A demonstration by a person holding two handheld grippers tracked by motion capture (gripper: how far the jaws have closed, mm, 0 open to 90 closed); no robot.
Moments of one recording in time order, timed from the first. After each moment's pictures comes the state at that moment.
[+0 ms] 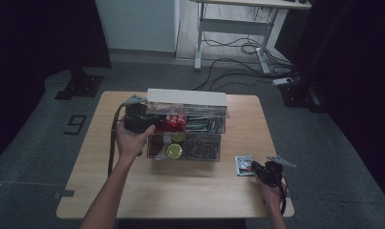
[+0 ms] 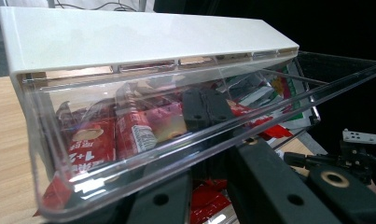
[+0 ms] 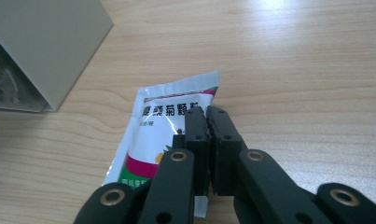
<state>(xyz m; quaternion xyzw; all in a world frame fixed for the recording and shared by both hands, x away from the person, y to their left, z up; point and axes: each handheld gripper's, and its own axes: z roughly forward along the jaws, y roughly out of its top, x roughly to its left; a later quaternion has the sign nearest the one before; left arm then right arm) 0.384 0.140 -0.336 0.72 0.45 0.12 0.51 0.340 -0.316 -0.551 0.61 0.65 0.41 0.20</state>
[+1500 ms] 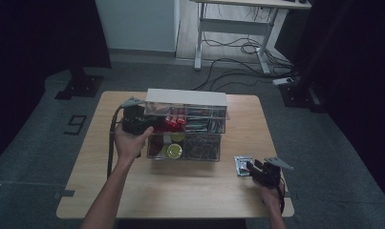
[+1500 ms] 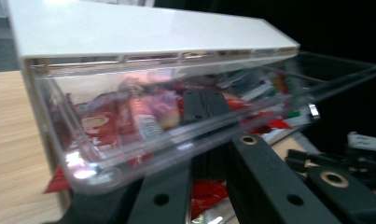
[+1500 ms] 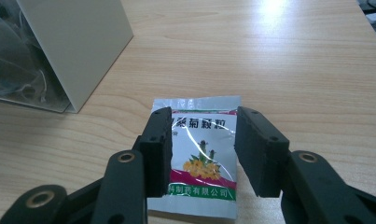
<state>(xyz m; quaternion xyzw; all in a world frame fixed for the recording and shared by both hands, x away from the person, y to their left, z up) 0.378 0.146 -0.340 0.71 0.46 0.11 0.52 0.329 -0.302 -0.541 0.57 0.66 0.42 0.24</state>
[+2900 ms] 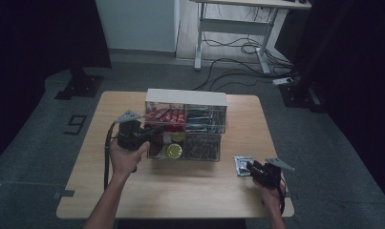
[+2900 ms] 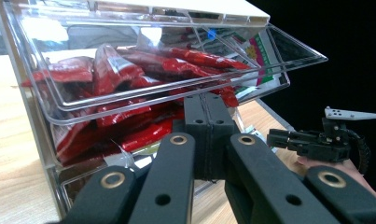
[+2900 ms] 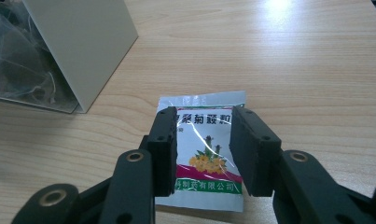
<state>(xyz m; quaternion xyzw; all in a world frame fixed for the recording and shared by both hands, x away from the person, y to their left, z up) 0.343 0.152 -0.355 0.72 0.44 0.10 0.53 0.327 -0.304 -0.542 0.58 0.65 0.44 0.22</state>
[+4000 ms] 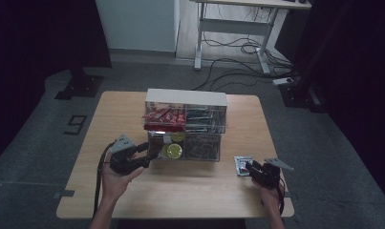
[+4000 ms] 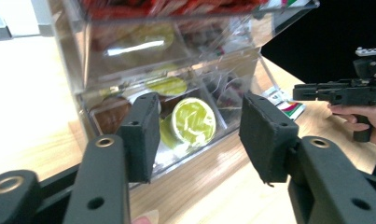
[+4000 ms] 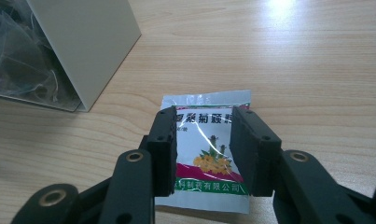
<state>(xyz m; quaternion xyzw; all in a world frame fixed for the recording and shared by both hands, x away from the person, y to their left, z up) 0.308 0.180 -0.423 0.75 0.41 0.15 0.51 0.328 -0.302 -0.544 0.58 0.65 0.44 0.22</state>
